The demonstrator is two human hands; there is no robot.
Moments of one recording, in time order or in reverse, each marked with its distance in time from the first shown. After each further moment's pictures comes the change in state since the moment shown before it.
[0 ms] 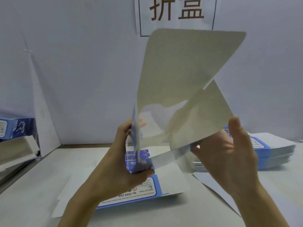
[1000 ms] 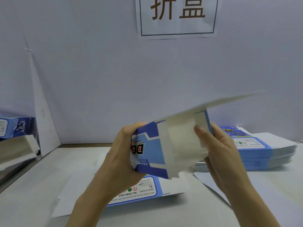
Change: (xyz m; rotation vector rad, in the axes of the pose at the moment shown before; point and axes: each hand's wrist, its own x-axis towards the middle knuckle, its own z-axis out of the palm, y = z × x) left_hand 0.014 0.002 0.012 0.231 0.141 0.381; right_hand 0.006 0.014 -0.002 -0.273 0.369 0.025
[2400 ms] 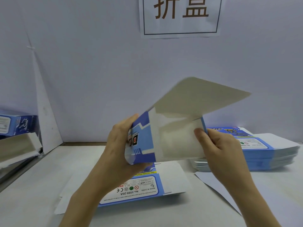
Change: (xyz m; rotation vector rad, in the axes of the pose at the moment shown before) left_hand -0.004 -0.020 -0.007 -0.017 -0.068 -0.144; right_hand 0.000 -0.003 0.002 -0.868 0.191 -0.254
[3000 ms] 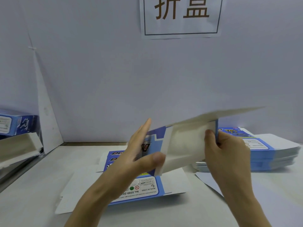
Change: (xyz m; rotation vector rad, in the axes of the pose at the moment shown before) left_hand 0.003 0.038 0.003 -0.664 -0.254 -0.387; right_hand -0.004 -0.006 0.004 -0.122 0.170 0.116
